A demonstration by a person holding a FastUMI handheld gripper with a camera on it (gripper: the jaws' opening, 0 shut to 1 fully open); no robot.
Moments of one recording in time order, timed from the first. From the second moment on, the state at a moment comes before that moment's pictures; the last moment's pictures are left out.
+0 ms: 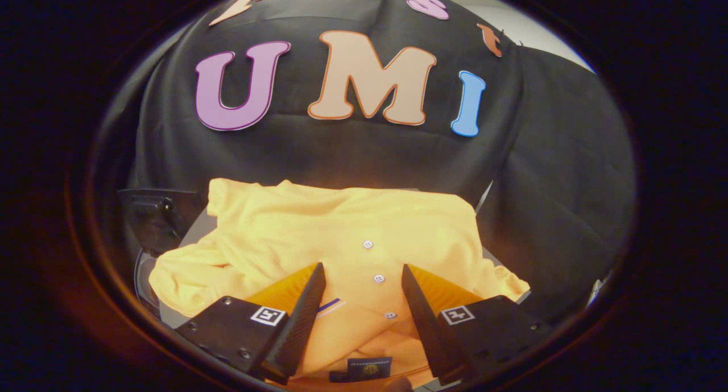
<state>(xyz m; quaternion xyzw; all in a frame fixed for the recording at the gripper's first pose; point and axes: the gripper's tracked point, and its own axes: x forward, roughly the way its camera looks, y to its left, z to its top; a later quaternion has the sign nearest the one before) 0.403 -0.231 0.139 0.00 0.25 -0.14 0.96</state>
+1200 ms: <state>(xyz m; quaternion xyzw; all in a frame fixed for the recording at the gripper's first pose) 0.406 -0.199 0.211 -0.03 0.17 -0.17 0.97</state>
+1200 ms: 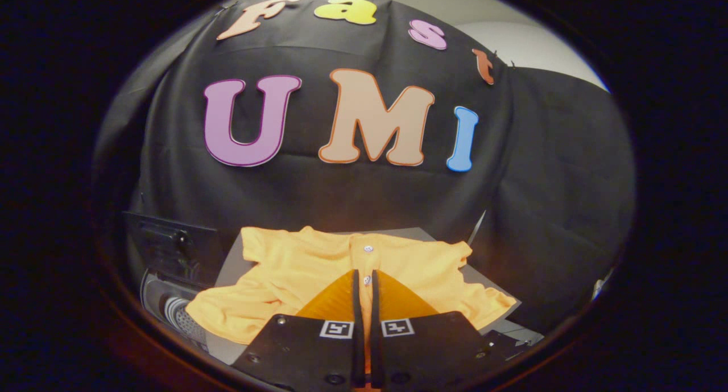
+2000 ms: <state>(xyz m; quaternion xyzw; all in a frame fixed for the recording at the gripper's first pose) 0.427 -0.144 0.279 -0.04 0.13 -0.13 0.98</state>
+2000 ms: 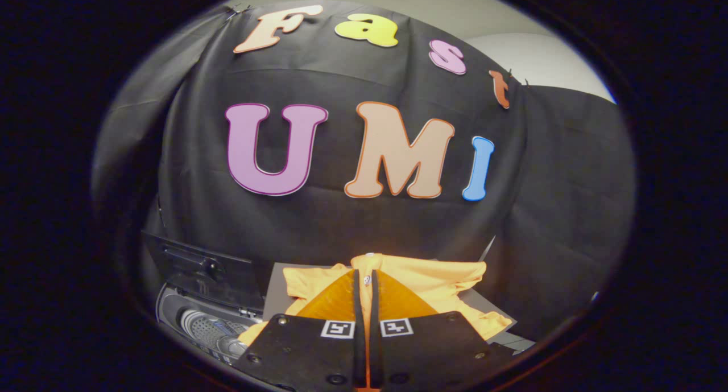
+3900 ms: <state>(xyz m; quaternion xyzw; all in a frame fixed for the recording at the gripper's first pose) 0.456 0.195 0.154 0.03 0.24 0.14 0.96</state>
